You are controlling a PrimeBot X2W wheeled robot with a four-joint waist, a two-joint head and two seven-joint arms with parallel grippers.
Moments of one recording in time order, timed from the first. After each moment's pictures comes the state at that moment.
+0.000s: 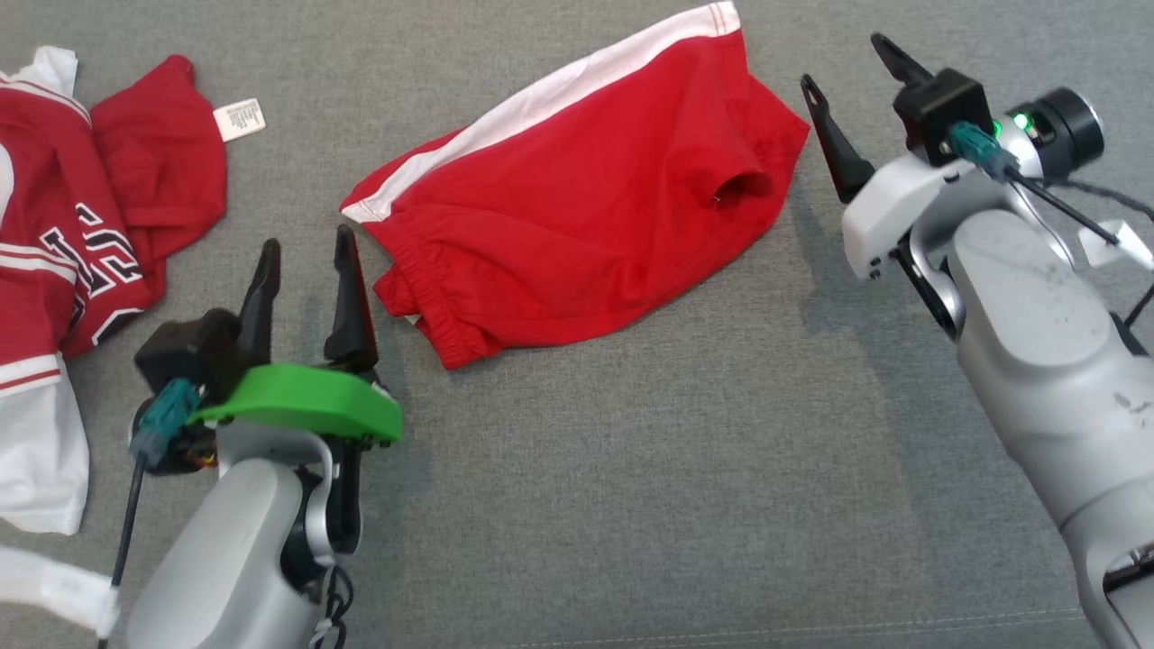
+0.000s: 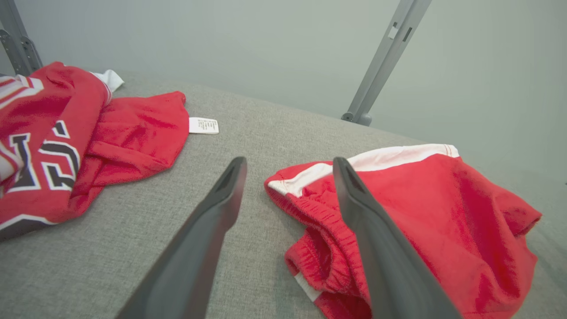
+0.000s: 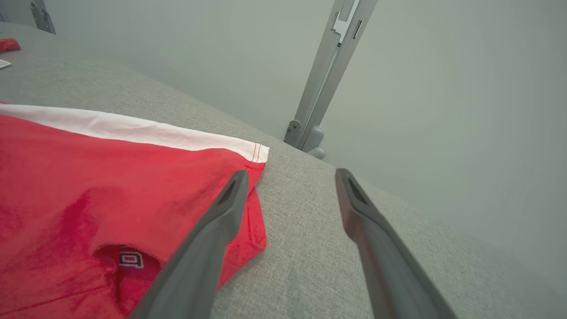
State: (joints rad) left arm -0.47 0.28 -0.51 0.26 -0.79 0.29 -0.26; right arm -0.97 -0.24 0.43 0.88 0.10 0.13 -0.26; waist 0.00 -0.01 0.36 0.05
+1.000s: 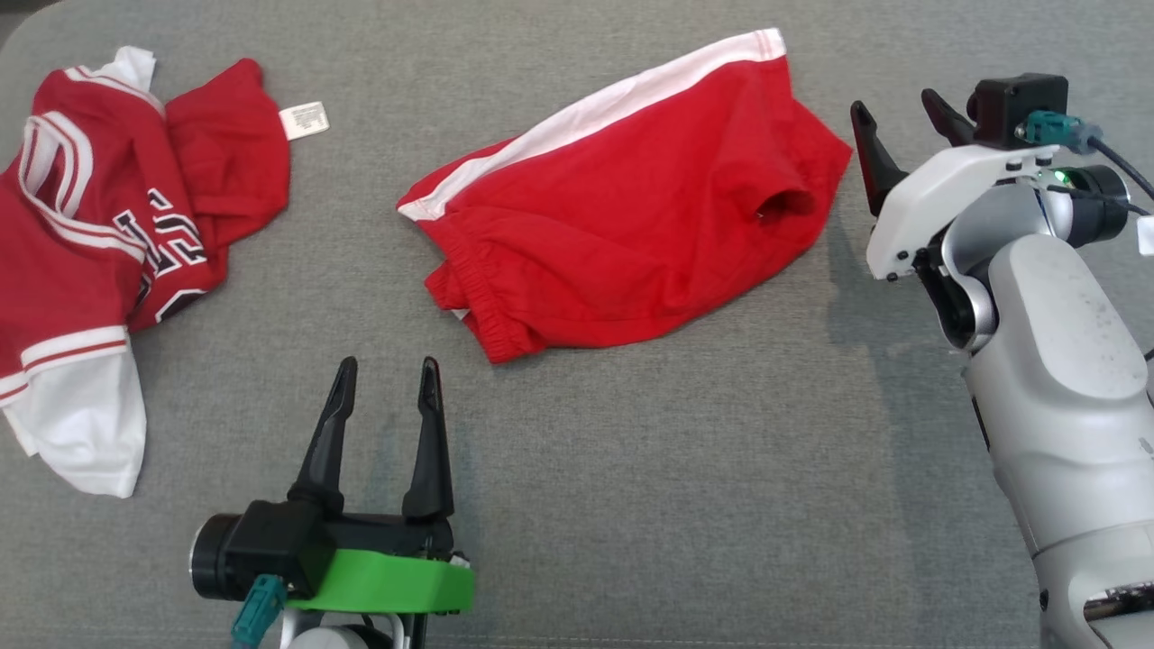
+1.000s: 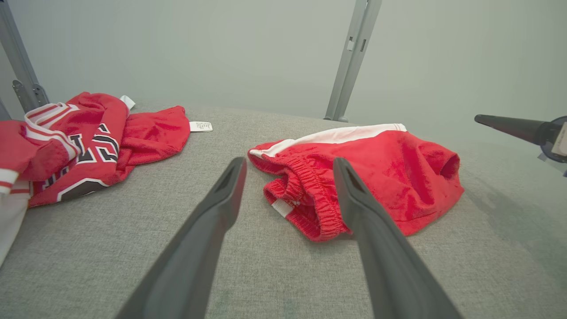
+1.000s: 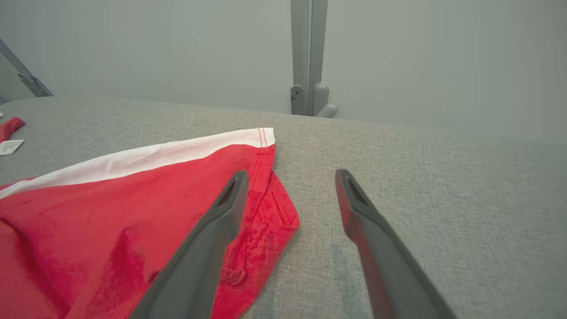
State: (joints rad) left arm -0.04 0.13 -0.34 -0.08 -0.34 0.15 -0.26; right arm -0.78 -0.17 0.09 0.63 0.19 0.13 0.06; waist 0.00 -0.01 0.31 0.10
